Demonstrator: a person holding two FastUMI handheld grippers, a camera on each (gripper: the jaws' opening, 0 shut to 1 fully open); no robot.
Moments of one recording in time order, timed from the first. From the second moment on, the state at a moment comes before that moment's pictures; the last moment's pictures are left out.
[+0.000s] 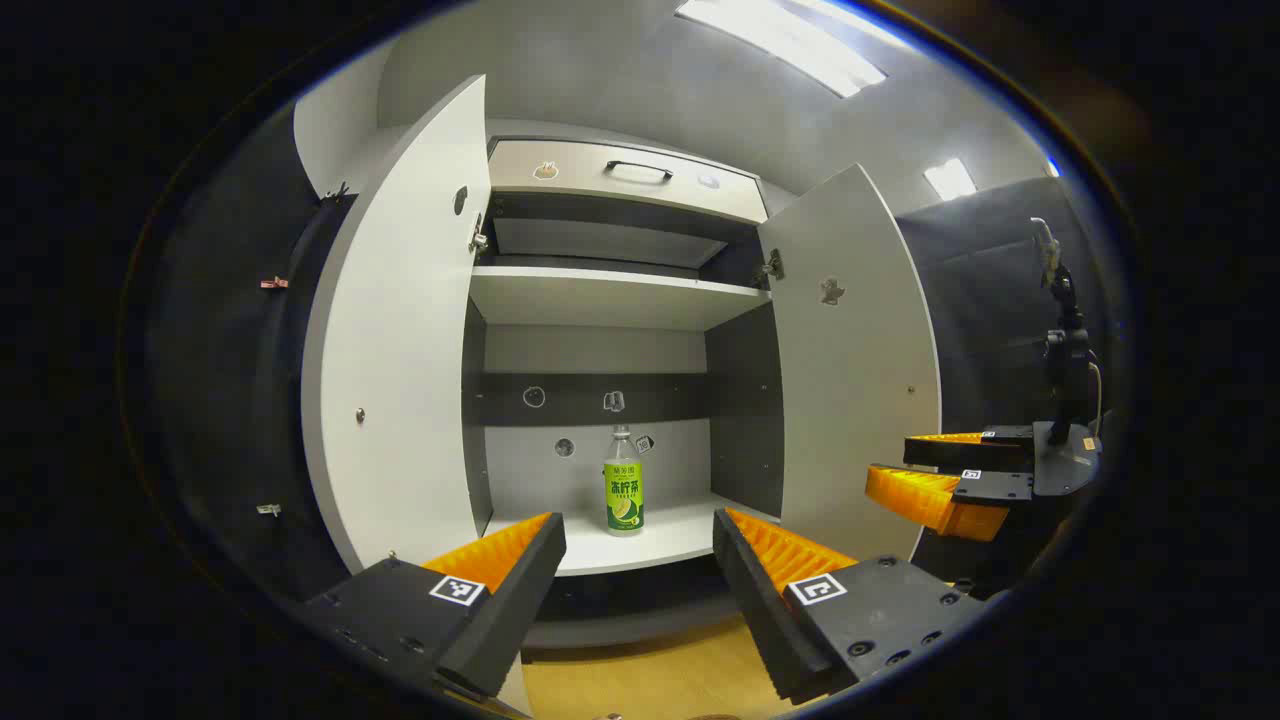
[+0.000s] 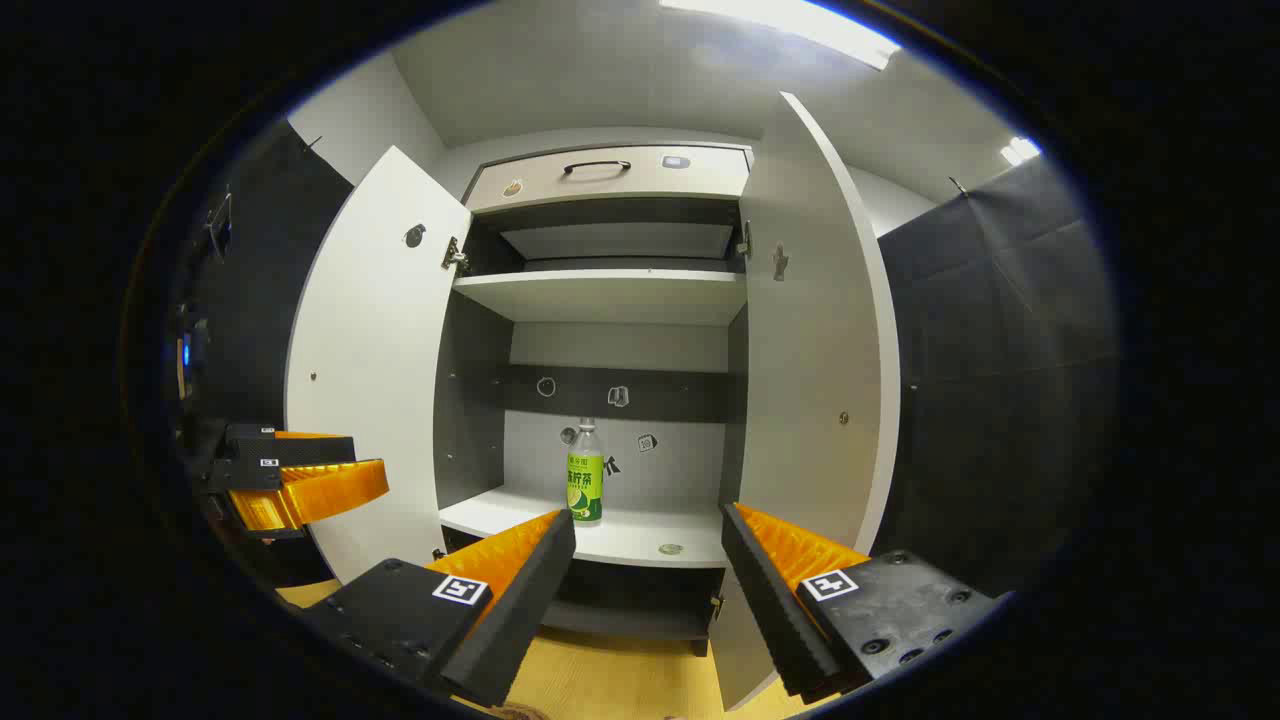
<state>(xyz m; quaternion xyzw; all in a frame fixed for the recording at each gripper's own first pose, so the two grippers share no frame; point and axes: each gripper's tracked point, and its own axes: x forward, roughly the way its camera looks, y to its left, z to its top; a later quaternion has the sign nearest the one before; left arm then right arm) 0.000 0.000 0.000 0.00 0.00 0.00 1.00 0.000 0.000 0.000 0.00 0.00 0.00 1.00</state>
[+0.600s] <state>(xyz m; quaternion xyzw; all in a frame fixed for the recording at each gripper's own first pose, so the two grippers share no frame) -0.004 0.007 0.001 0.00 -0.01 0.01 1.00 0.000 0.007 0.000 0.00 0.01 0.01 1.00</state>
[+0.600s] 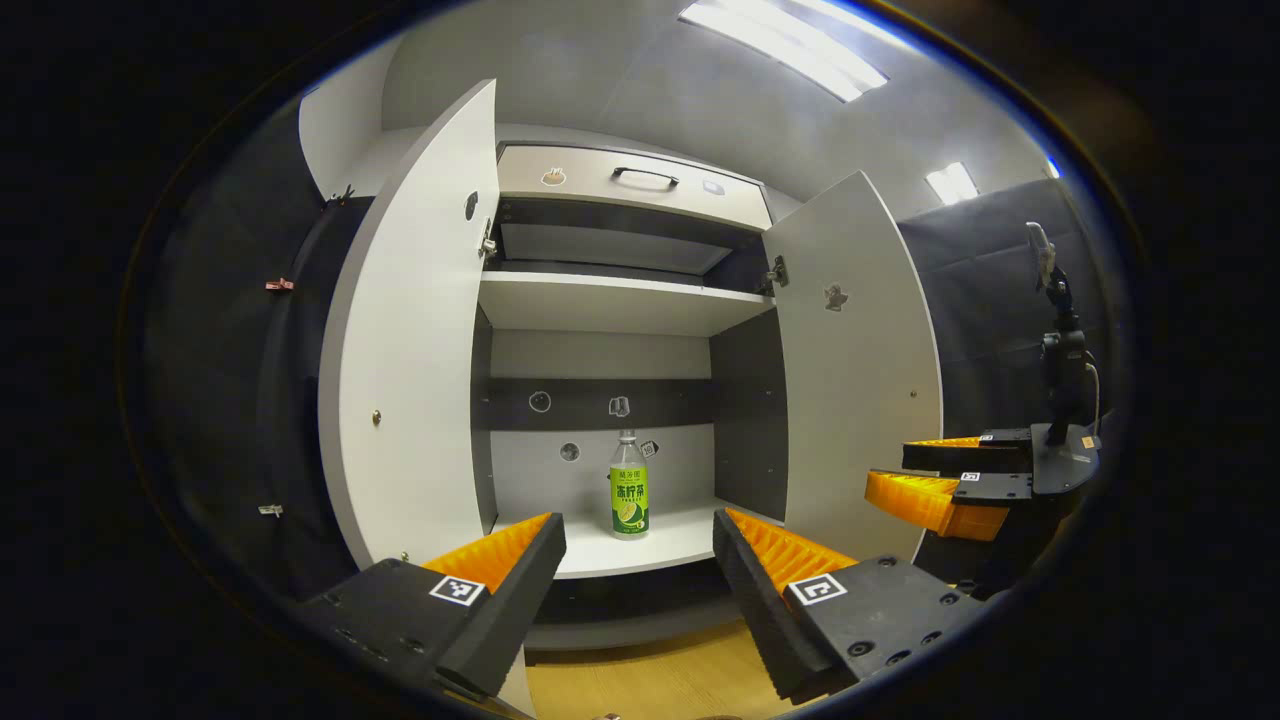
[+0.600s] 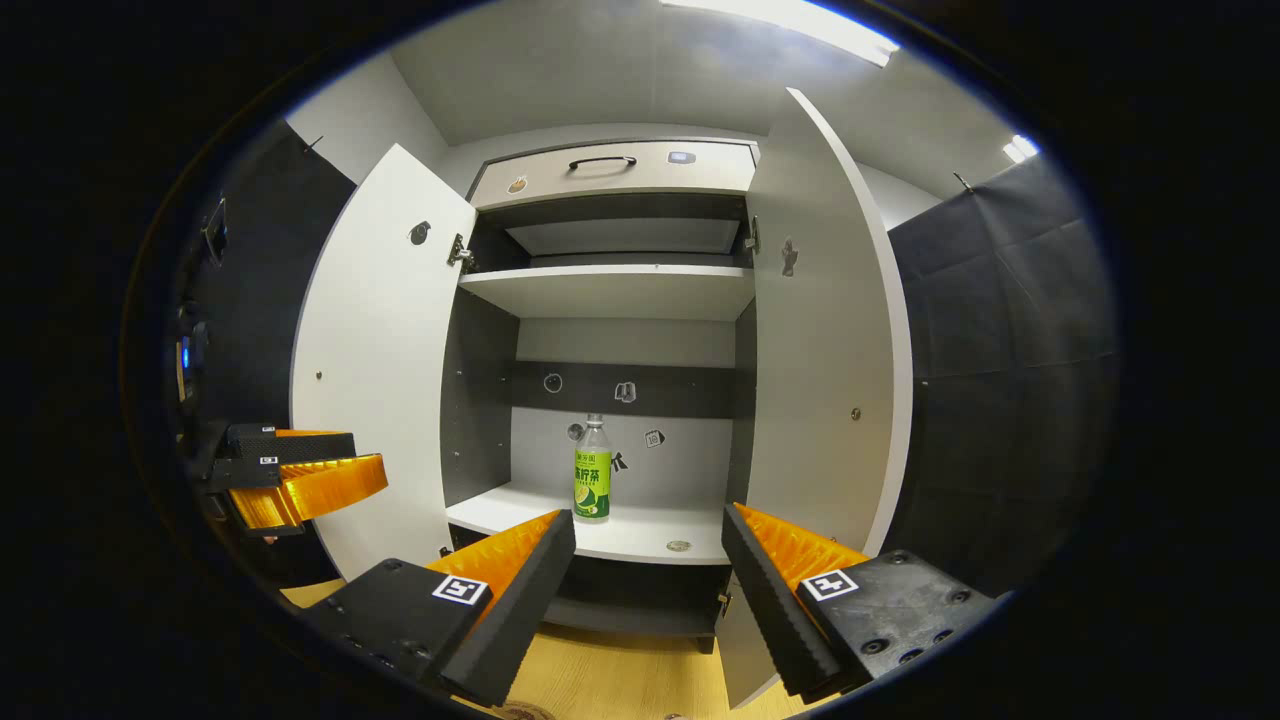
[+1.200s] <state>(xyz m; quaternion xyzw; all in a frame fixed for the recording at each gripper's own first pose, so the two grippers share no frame) 0.002 0.014 -0.003 0.01 0.00 -0.01 1.00 -0.011 0.014 0.001 -0.01 0.01 -0.03 1.00</state>
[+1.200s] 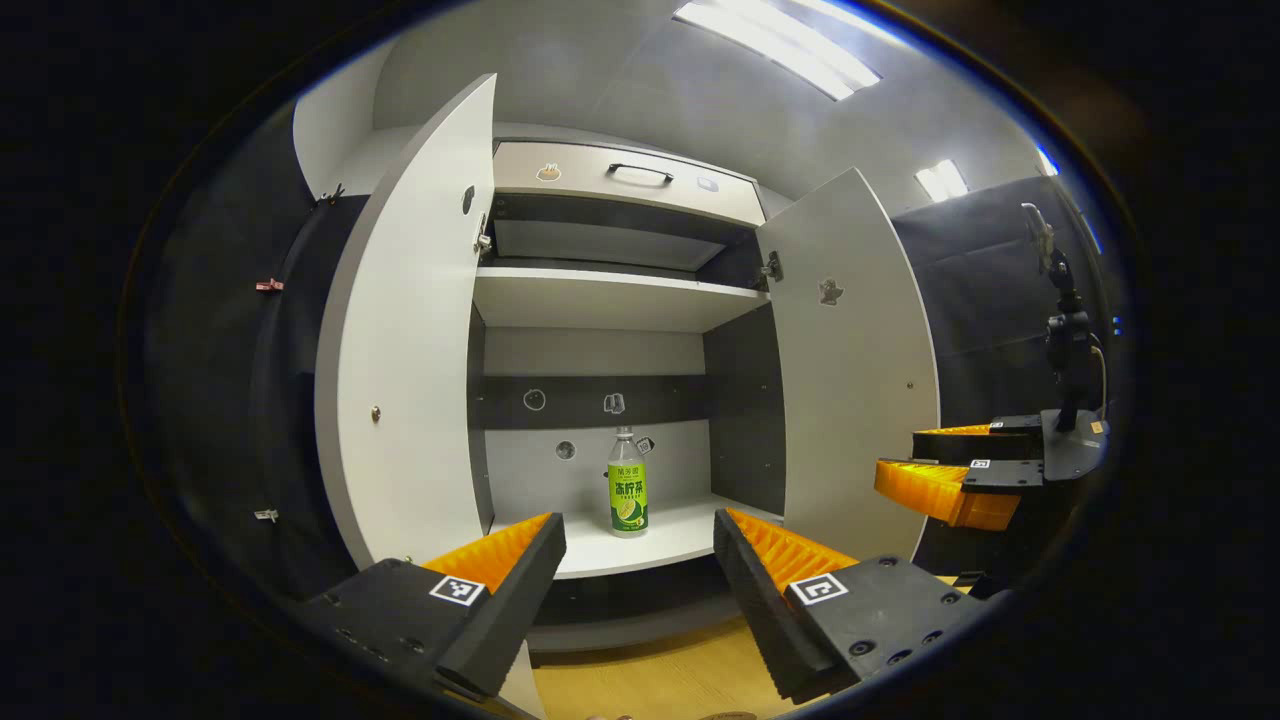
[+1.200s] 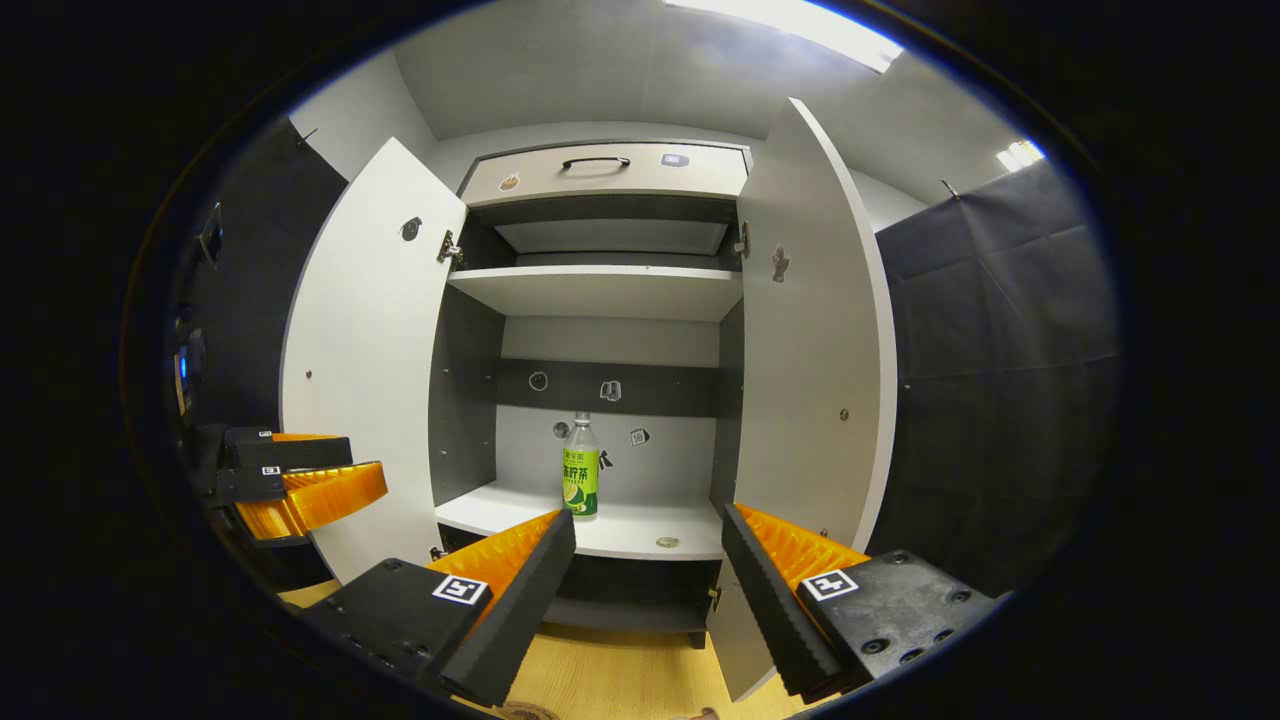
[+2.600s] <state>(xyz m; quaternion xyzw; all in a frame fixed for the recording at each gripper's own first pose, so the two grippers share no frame) 0.284 0.016 -0.067 0.02 0.00 0.01 1.00 0.099 0.002 -0.046 0.02 0.04 0.06 1.00</state>
